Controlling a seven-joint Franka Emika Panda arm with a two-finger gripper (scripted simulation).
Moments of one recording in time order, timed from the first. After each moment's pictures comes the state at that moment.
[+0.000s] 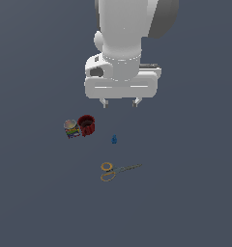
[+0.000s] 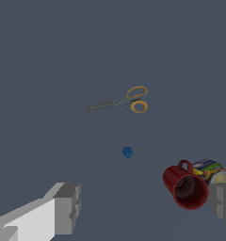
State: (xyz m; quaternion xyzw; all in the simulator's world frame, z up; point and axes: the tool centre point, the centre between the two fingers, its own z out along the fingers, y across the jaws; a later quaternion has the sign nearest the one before) arm -0.001 0.015 0.325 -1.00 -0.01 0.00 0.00
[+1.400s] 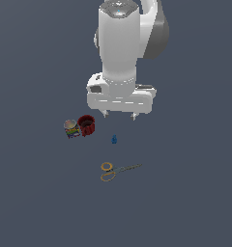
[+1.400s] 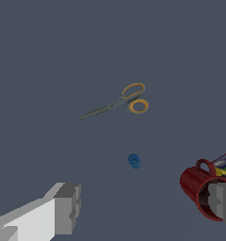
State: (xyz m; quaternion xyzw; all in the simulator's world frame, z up) arm 0.005 0.012 0.274 -1.00 0.07 -0.02 0.01
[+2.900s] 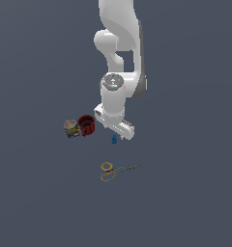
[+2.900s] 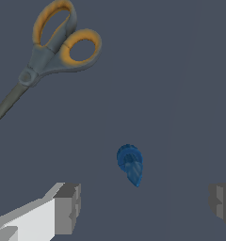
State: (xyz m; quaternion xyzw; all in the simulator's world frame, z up) arm -0.051 -0.009 0.093 -0.95 0.32 0.00 0.00
